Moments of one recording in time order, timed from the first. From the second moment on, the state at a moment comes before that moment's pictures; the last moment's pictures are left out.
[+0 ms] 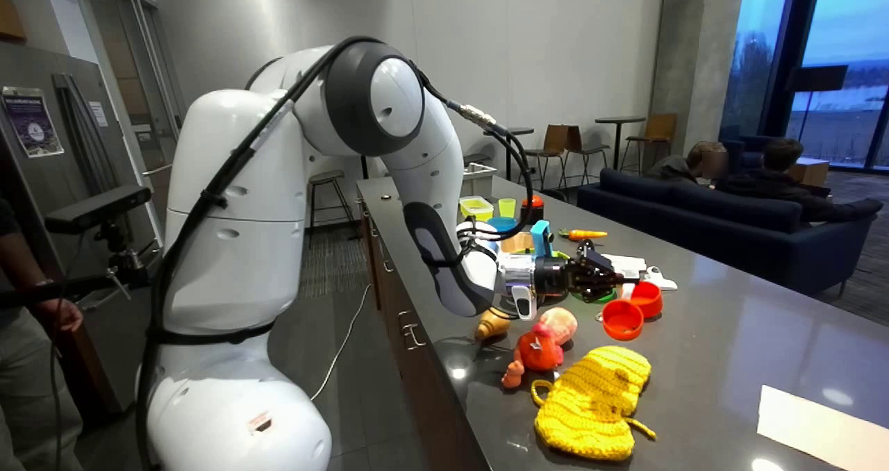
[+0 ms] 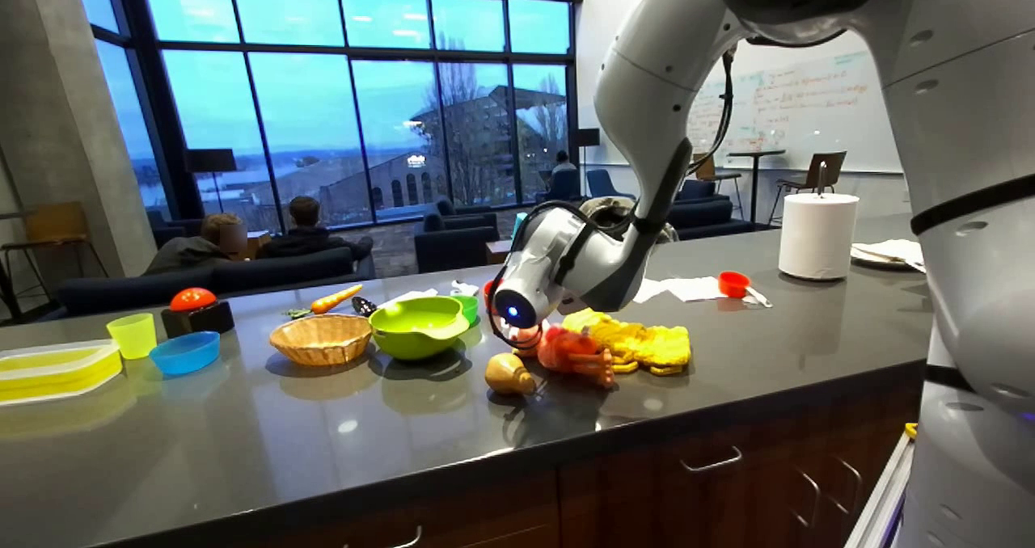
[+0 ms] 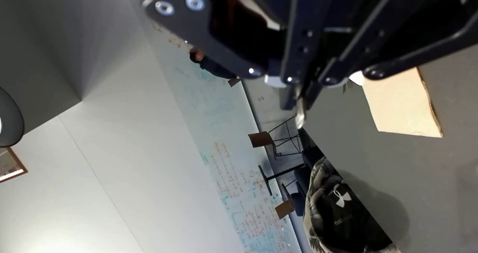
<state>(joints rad) 0.10 0.30 0.05 -2.24 -1.85 1.62 -1.77</state>
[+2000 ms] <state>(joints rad) 0.04 0.34 0.08 -2.12 -1.61 2.10 -1.58</state>
